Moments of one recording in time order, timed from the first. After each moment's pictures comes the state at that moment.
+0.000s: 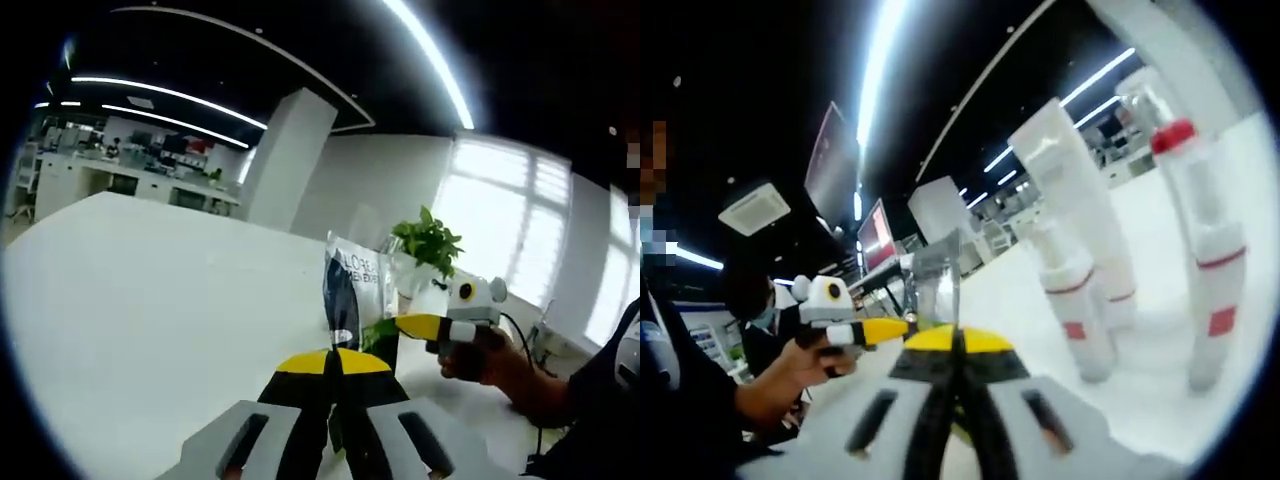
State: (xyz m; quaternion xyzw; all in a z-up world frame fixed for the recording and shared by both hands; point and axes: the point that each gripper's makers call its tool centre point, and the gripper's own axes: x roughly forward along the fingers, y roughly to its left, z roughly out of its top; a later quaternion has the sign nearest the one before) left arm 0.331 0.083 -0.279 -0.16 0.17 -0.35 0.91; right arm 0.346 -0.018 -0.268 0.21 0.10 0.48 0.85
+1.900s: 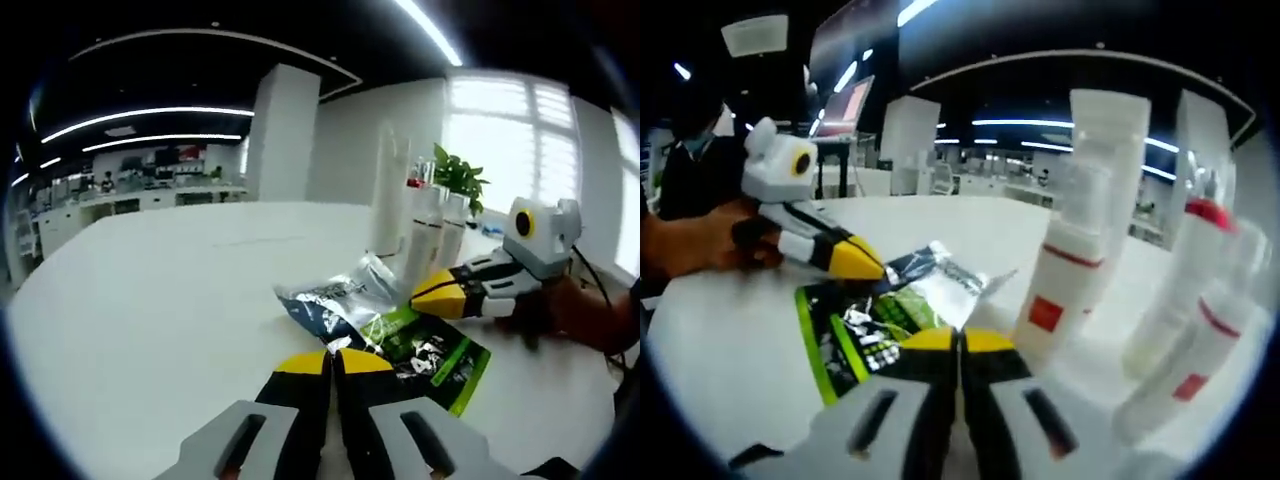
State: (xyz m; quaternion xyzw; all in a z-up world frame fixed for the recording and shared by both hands) left arm 0.371 0.079 -0.348 -0.02 0.20 -0.32 0.93; right arm 0.382 -0.018 -0.332 -0.15 0.10 0.38 0.91
